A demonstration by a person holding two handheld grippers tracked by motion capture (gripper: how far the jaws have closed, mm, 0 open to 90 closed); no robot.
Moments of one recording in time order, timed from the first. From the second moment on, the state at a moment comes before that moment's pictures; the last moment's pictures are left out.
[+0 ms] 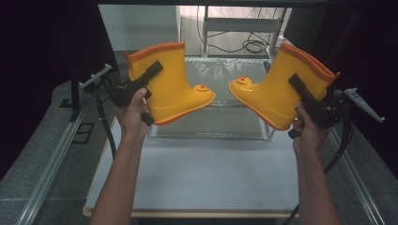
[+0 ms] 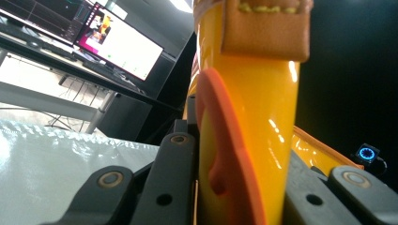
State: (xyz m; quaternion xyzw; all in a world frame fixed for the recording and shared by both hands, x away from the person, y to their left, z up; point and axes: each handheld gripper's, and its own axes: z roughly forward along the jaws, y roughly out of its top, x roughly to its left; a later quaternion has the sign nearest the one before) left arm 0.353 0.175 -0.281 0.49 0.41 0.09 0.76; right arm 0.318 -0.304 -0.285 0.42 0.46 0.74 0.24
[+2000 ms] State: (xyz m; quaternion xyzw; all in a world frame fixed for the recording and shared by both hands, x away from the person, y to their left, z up) left arm 0.428 0.154 -0.265 0.47 0.43 0.12 0.76; right arm 0.394 -0.289 -0.278 0.45 0.46 0.71 0.28
